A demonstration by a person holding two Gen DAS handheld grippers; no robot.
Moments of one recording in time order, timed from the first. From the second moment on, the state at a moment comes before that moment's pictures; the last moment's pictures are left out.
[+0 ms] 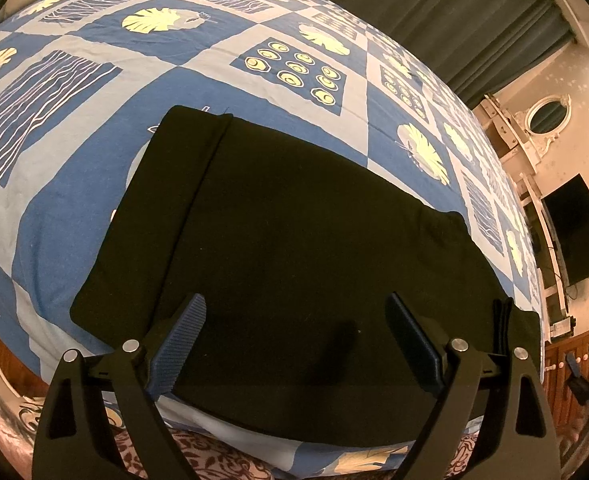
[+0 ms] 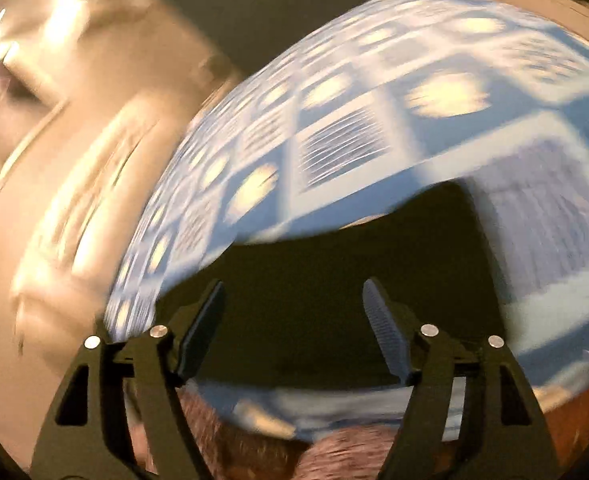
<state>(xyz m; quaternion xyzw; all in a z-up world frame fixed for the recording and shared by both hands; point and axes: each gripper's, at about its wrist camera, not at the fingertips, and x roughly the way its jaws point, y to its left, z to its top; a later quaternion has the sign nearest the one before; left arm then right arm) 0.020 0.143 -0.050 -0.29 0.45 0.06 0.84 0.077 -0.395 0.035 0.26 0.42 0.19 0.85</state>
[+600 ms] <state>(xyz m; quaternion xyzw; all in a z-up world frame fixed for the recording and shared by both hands) 0.021 0.140 -0.049 -0.28 0.45 0.06 0.84 0.076 -0.488 -0.093 0.37 0.51 0.12 0.77</state>
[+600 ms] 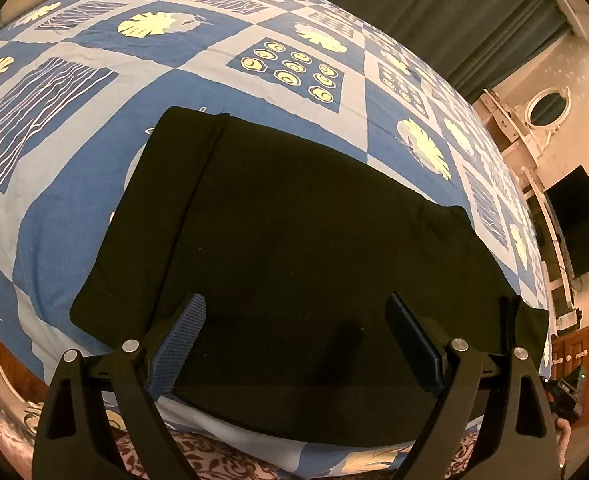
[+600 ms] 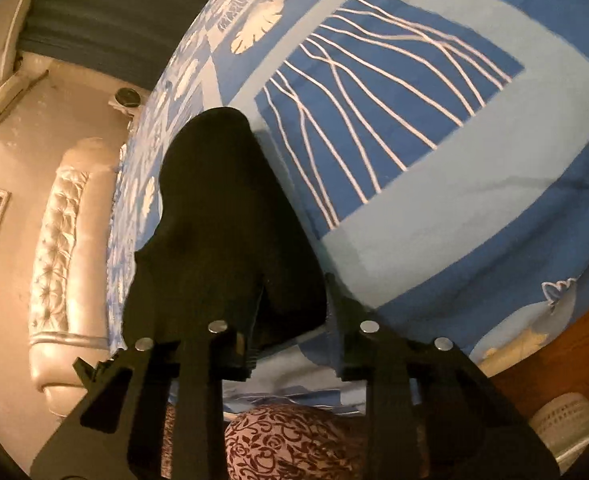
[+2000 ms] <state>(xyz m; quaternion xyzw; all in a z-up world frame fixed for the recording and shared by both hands) 0.019 0.158 -0.036 -0.33 0.44 0.01 0.84 0.116 -0.417 -0.034 0.31 0.41 0.06 0.86</state>
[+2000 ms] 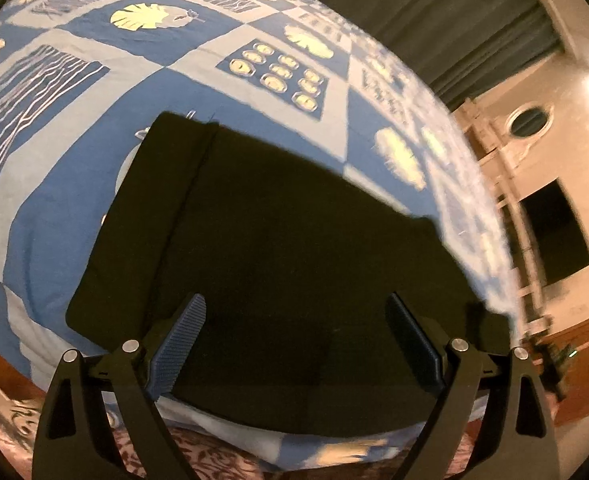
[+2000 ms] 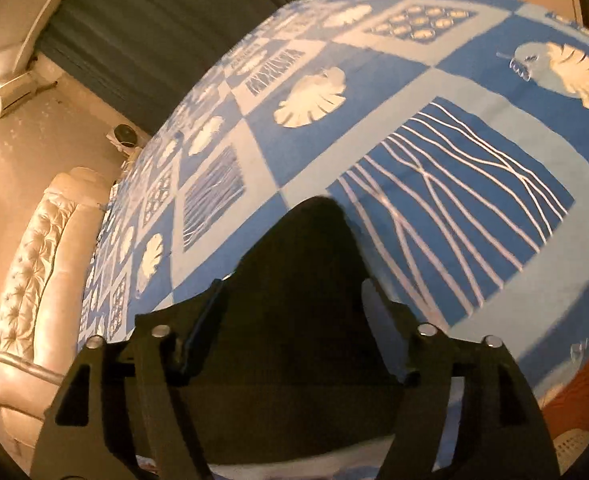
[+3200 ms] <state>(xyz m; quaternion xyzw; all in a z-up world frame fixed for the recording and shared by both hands) 0.010 0.244 -0.094 -0.46 0.42 -0.10 0.78 0.052 -0.279 -0.037 0.19 0.47 0.21 0.84</state>
